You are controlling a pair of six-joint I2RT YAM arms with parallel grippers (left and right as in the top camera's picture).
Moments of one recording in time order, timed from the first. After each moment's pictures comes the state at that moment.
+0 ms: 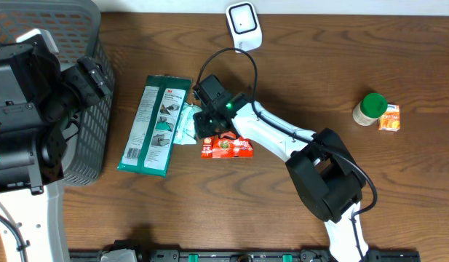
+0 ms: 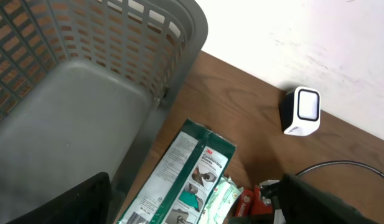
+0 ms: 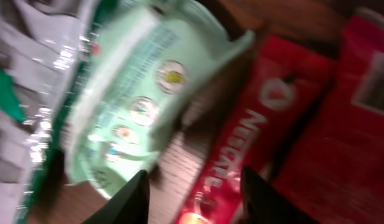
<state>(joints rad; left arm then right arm) 0.16 1.21 1.59 -1.03 0.08 -0.33 0.72 2.15 1.55 -0.56 -0.16 0.45</state>
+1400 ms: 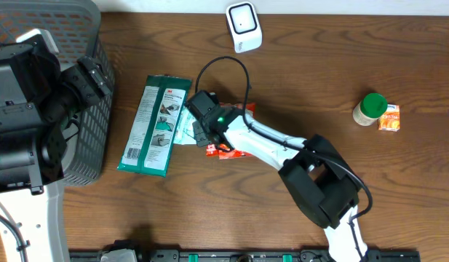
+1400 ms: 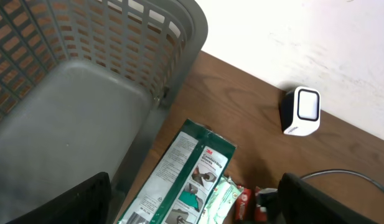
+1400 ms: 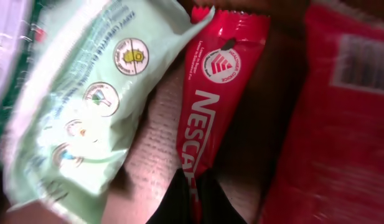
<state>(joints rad) 0.16 1.21 1.59 -1.03 0.08 -0.33 0.78 2.12 1.48 -0.52 0.05 0.51</state>
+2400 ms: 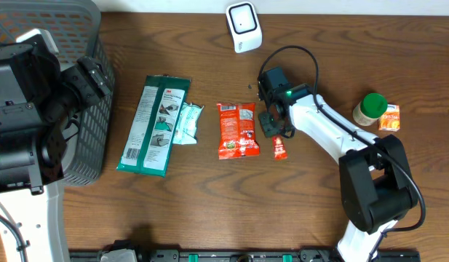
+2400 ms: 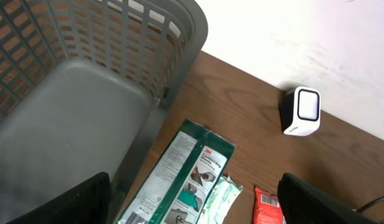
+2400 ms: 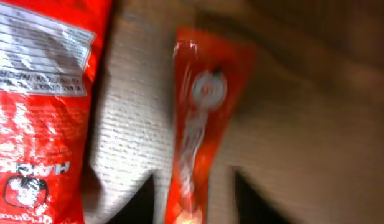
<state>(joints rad) 0.16 1.21 1.59 -1.03 0.08 -0.33 0.44 1.92 1.31 -0.77 0.09 0.12</state>
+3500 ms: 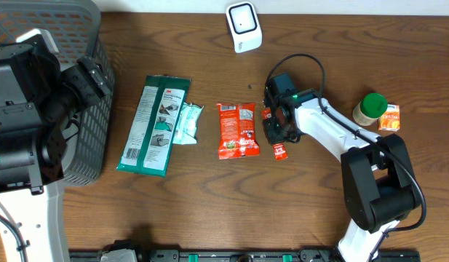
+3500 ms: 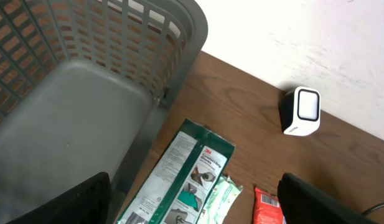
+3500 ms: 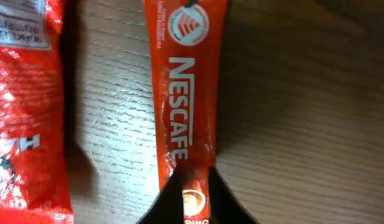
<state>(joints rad) 0.16 1.21 1.59 -1.03 0.08 -0.33 0.40 1.92 1.24 -0.77 -0.01 0.14</state>
